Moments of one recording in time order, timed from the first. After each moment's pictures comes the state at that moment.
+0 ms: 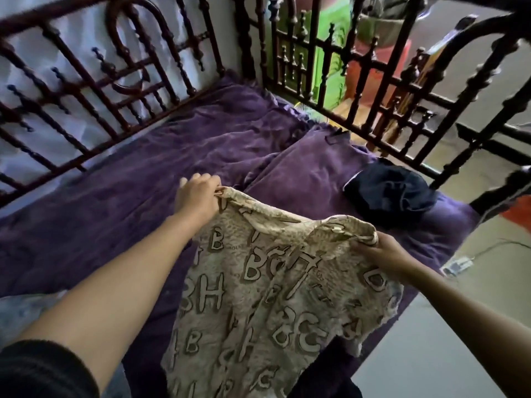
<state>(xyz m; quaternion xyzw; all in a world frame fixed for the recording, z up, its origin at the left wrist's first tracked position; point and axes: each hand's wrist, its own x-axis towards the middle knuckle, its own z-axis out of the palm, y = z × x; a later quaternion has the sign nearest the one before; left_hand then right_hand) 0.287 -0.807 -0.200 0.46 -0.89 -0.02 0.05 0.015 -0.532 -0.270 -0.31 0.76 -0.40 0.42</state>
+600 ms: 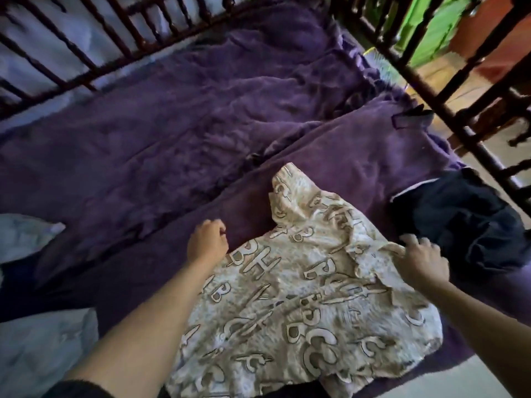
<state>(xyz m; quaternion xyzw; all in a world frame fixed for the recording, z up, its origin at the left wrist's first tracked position) 0.260 -0.800 -0.382 0.69 -0.68 -0.22 -0.06 -0.123 -0.659 -0.409 -0.41 0.87 0.09 0.25</state>
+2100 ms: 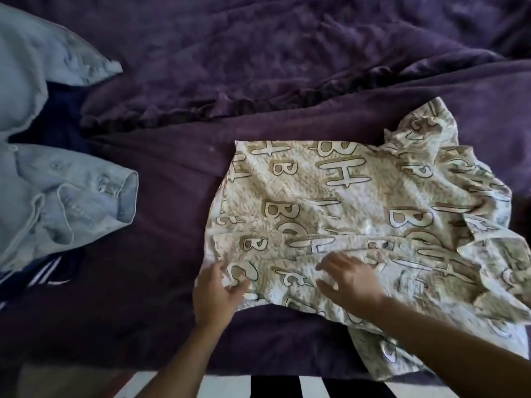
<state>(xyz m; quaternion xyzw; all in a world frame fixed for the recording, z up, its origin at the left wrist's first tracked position) 0.399 -0.532 -0.500 0.85 -0.43 -0.30 0.05 0.122 -0.613 -0.501 -0.85 0.44 -0.04 0.28</state>
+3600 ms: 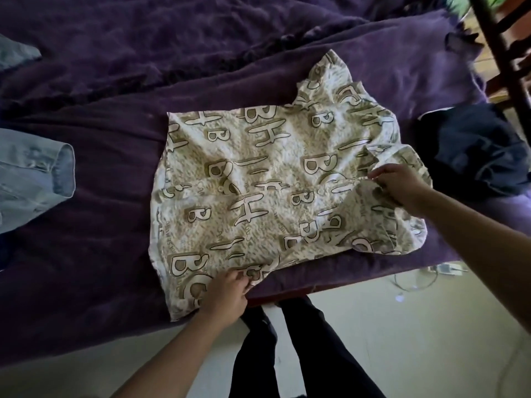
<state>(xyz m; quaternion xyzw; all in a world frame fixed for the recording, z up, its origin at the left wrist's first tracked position) 0.311 -0.430 -0.506 0.58 -0.70 -0.36 -0.19 -0.023 -0.612 -0.410 -0.33 0.80 -0.16 0.47</state>
